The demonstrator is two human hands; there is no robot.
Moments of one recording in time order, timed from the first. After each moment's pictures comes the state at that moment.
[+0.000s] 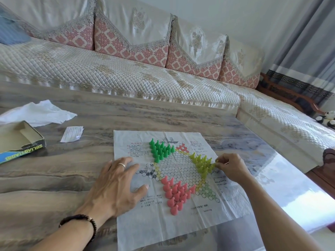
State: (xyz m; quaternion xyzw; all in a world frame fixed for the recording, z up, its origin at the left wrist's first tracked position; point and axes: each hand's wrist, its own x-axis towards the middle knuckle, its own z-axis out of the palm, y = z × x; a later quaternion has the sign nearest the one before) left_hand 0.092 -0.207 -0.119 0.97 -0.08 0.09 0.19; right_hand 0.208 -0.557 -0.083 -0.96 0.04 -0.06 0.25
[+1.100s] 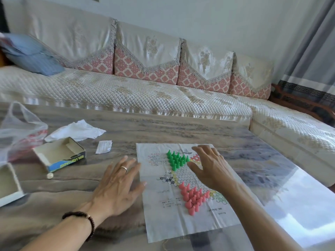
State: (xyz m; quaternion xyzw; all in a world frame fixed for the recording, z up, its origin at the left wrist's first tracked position) left_hand 0.056 -0.152 -0.088 0.98 -0.06 0.09 0.14; right_hand 0.131 -0.421 -0.025 -0.97 -0.20 -0.11 0.05
